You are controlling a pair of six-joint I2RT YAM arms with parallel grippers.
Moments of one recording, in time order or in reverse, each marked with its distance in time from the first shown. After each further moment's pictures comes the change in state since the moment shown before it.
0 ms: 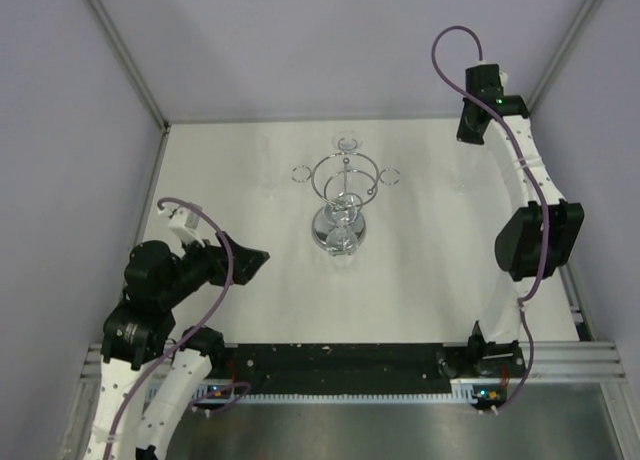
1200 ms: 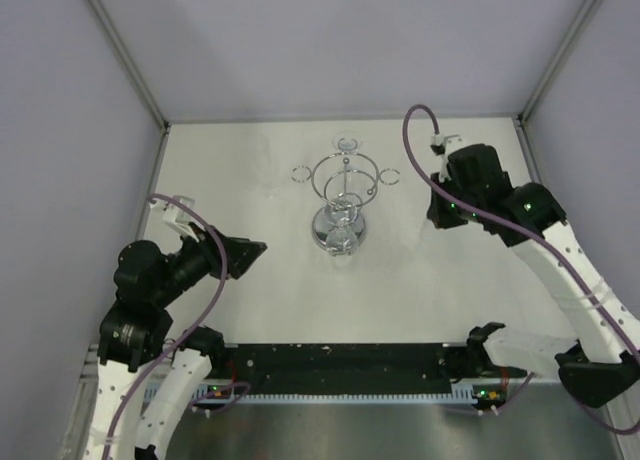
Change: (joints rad) left arm 0.000 0.008 0.040 0.129 0.081 -0.060; right arm 0.515 -0.784 -0.520 -0.205 -0.255 -0.011
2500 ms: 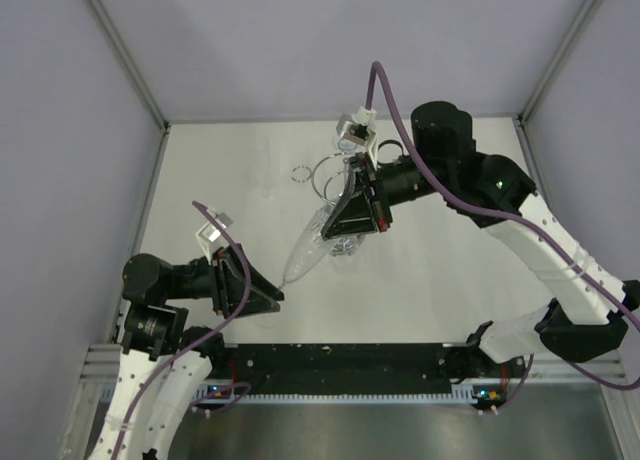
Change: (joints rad) left arm 0.000 -0.052 -0.257 0.616 0.839 -0.491; right arm 0.252 0.275 0.408 0.365 -0.986 0.037
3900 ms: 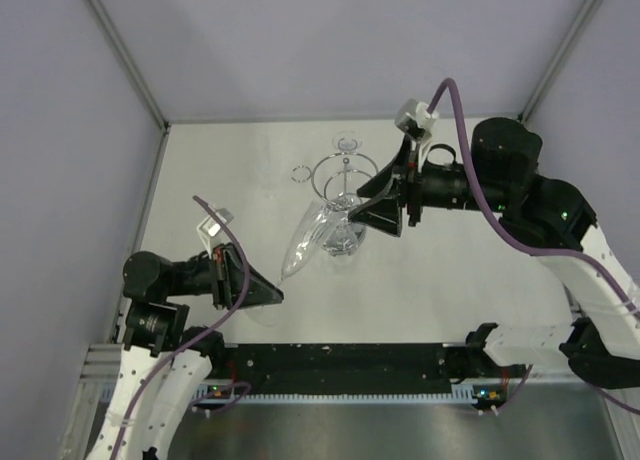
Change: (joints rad) left arm 0.005 0.033 0.000 0.036 -0.021 -0.095; right arm 0.014 -0.220 -0.077 -0.024 0.490 -0.106
